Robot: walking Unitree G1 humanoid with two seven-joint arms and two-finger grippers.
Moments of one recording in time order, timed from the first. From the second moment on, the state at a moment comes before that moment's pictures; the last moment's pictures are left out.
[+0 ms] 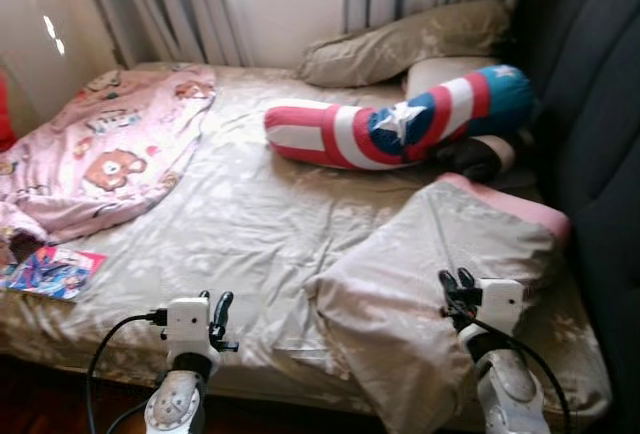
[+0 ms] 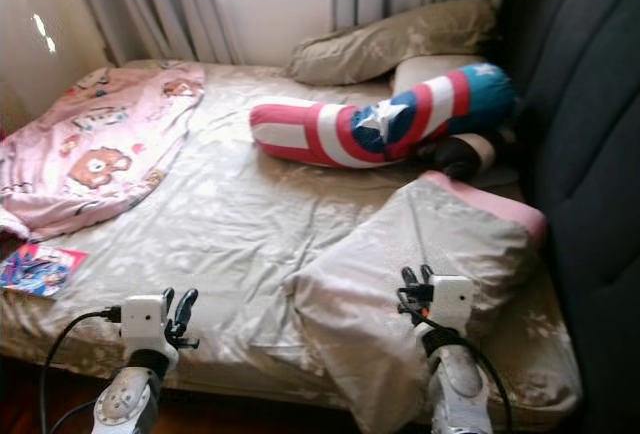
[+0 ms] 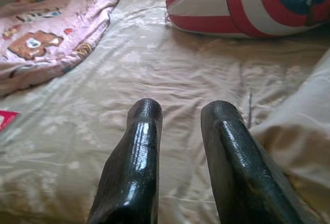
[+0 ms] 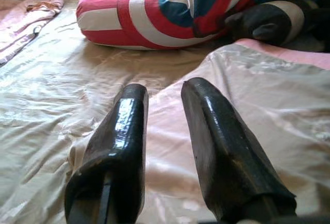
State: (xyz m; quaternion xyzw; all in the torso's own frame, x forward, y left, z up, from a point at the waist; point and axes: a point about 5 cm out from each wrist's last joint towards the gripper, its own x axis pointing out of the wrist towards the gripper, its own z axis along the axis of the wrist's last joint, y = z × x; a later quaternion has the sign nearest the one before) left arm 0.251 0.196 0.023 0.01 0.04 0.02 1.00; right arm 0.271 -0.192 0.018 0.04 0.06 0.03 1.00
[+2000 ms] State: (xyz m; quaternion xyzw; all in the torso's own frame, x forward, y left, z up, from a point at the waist) left arm 0.255 0.183 0.035 -0.02 0.04 0.03 1.00; right arm 0.269 -0.195 0.008 0.02 0.13 0.06 0.99
